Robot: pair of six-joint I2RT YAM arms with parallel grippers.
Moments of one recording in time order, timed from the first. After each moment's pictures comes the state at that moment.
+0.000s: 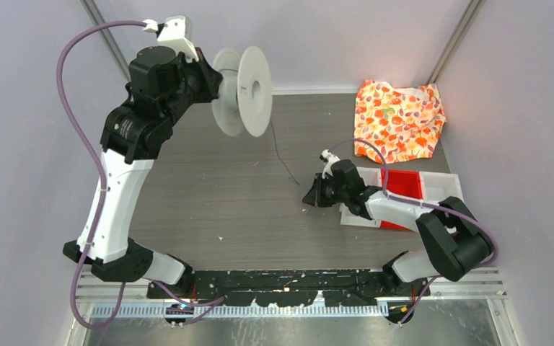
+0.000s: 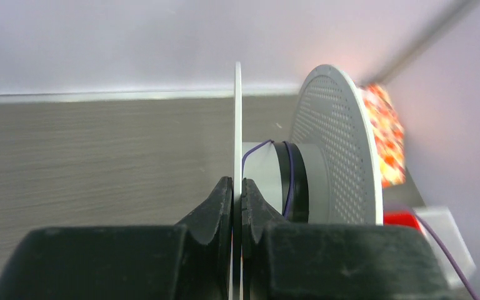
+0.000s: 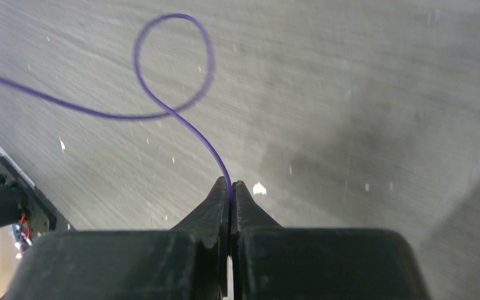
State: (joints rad) left arm -0.51 1.41 2.11 -0.88 -0.14 -0.32; right arm 0.55 1.44 0.61 0.16 -0.29 0.52
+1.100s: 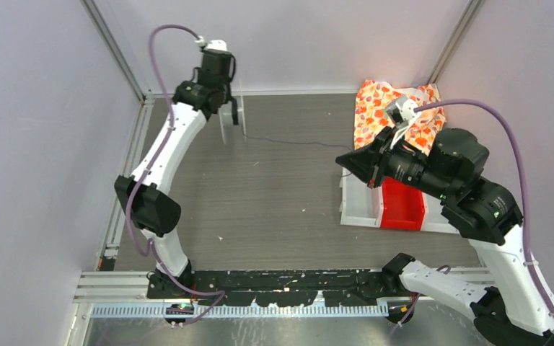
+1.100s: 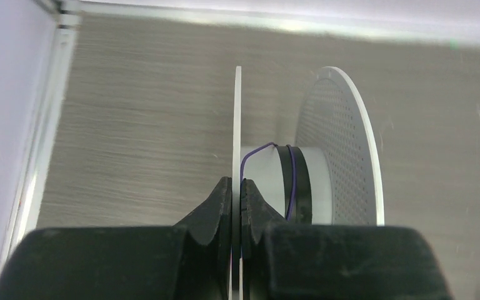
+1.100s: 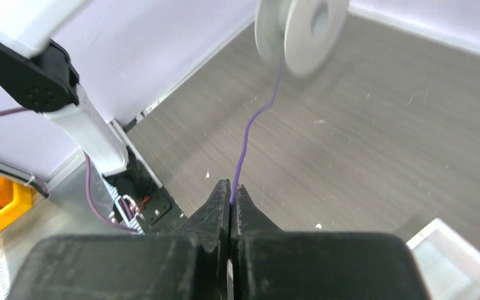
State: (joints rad) left arm -0.35 1.78 2.01 -0.78 -0.47 -0.27; right arm 0.64 0.89 1.47 -0.78 -0.28 0.28
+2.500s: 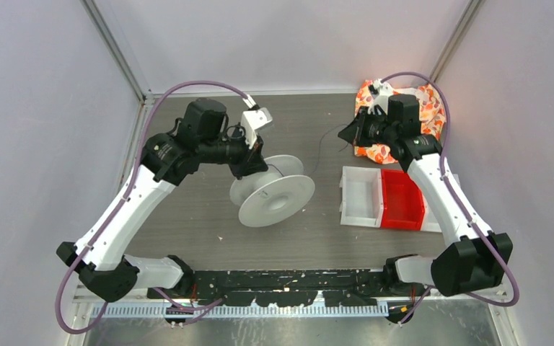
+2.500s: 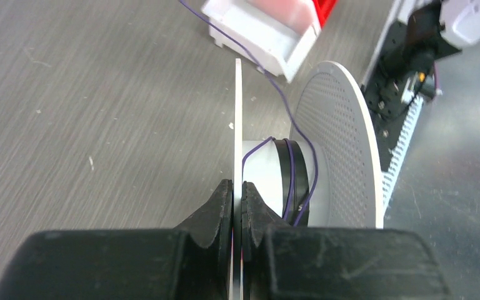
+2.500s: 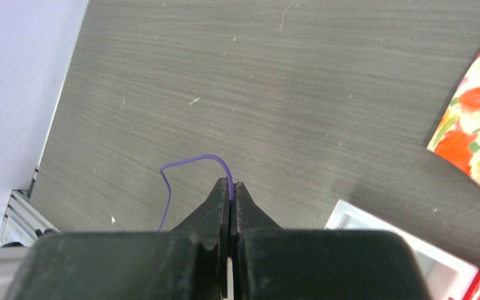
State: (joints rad) left arm -0.67 1.27 1.61 -0.96 0.47 0.19; right arm 0.17 1.30 1.24 -0.44 -0.42 0.30
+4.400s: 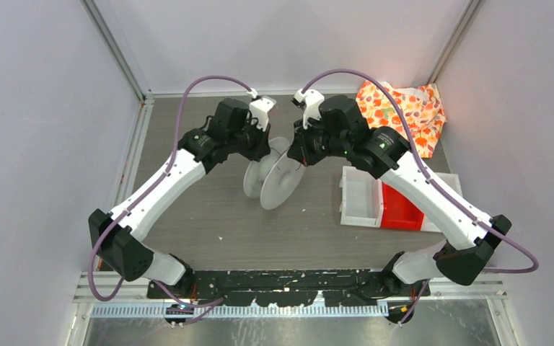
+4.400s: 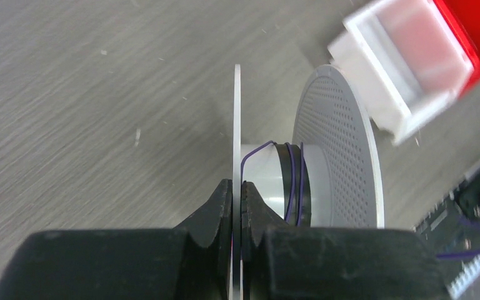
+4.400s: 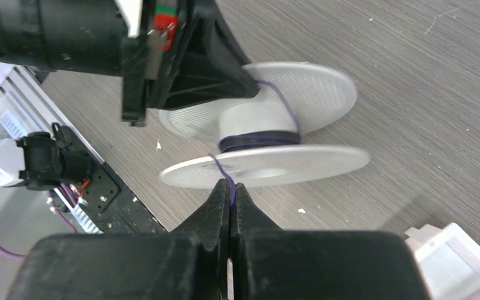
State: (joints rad) left arm -0.61 1.44 1.44 -0.61 0.11 -0.08; right arm 0.79 1.39 1.61 -0.77 -0.11 0.24
